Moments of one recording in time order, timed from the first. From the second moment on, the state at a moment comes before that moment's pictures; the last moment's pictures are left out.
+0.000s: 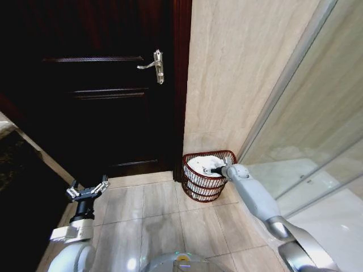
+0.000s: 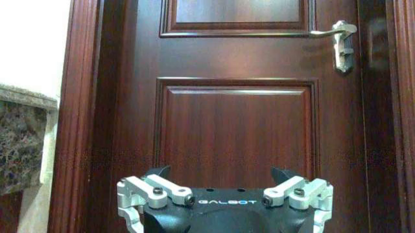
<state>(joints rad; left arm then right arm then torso) 1.77 -1.45 -0.89 -2.21 -0.35 -0.27 -0.01 -0.61 1.11 0.12 1.24 0.64 -0.73 -0.12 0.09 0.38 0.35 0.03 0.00</state>
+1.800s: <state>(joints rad) 1.70 -1.28 -0.79 -2.20 -0.44 -0.11 0.00 -1.67 1.51 0.57 2.41 -0.11 -0.18 0.29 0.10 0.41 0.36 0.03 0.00</state>
